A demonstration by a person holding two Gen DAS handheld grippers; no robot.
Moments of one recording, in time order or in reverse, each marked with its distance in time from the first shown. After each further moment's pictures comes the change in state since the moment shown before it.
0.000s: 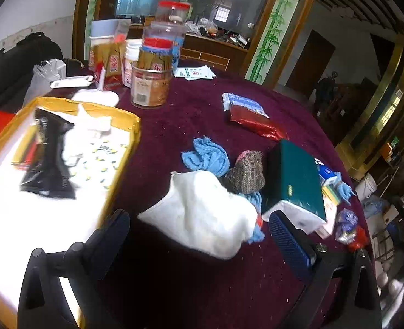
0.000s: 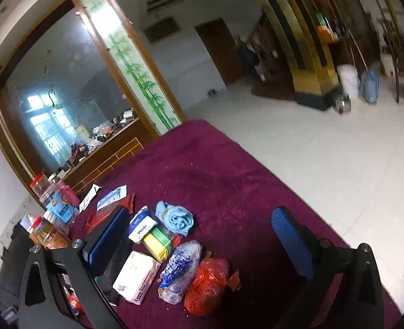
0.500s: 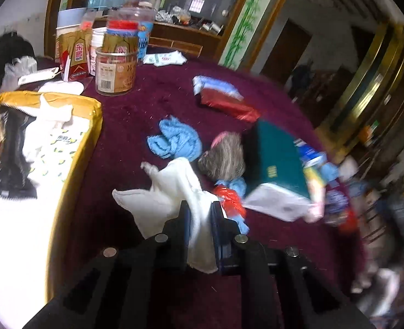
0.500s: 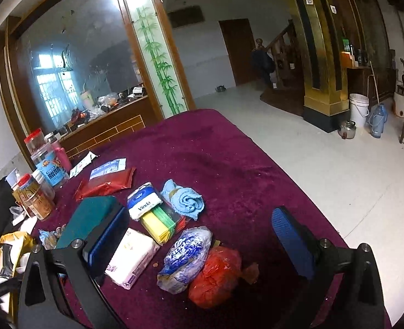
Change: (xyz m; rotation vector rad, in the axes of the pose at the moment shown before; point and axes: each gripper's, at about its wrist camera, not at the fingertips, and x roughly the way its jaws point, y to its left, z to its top) left arm 0.004 -0.002 -0.011 0.041 0.043 -0.182; right arm 0.011 0.039 -0.020 -0.214 0.038 -0.044
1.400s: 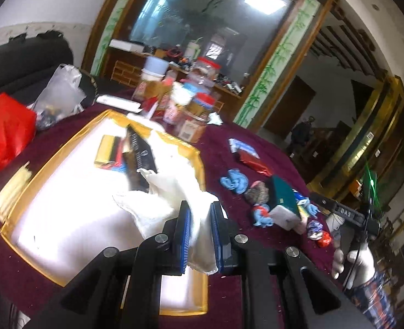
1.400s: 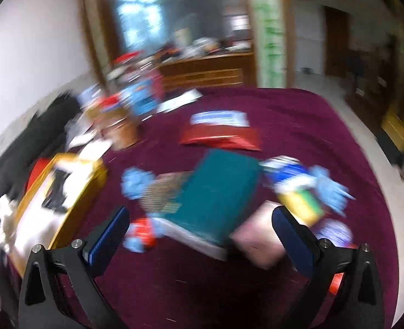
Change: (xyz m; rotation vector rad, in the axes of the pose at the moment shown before) left arm -0.160 0.126 -0.039 -0.135 -0.250 0.001; right arm -0.002 0.164 -0.016 -0.371 0.244 0.318
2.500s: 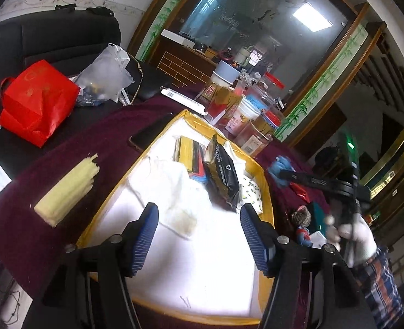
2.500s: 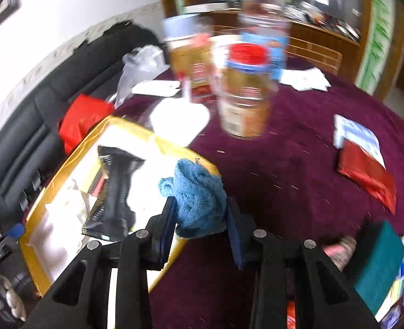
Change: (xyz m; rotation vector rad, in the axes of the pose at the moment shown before) left arm -0.010 0.100 0.015 -0.191 -0.002 0.100; right arm 0.141 0.207 0.063 -0.303 0.309 0.231
